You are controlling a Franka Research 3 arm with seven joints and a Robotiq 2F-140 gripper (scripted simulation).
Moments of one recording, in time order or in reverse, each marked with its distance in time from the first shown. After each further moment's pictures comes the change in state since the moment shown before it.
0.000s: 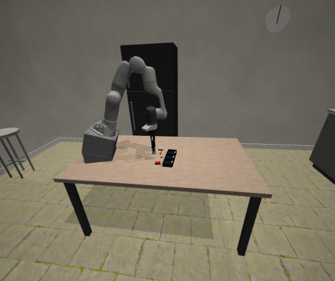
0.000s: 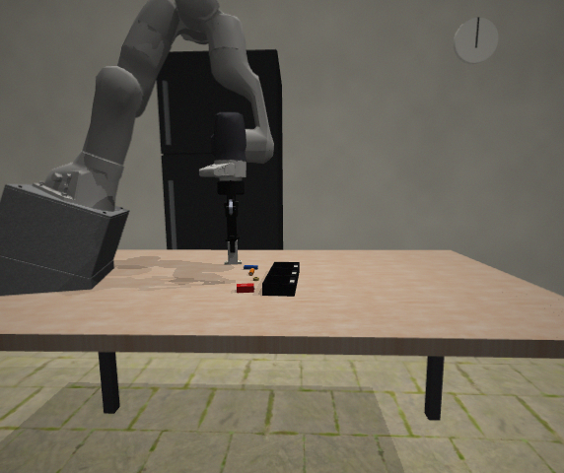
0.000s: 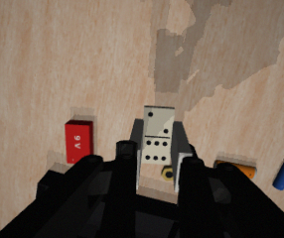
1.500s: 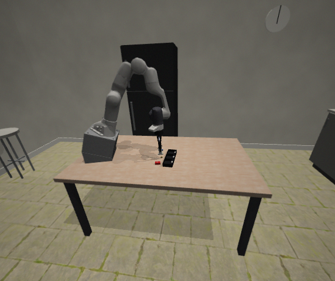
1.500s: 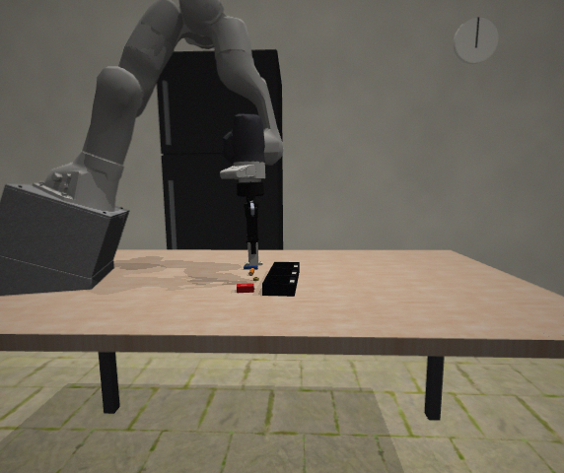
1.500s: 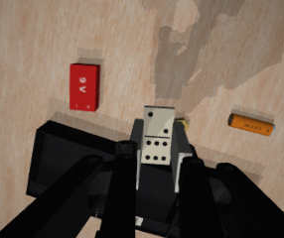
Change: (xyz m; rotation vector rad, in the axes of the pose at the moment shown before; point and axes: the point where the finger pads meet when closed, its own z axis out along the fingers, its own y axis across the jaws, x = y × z) arm -0.058 -0.006 0.004 0.007 -0.022 -0.041
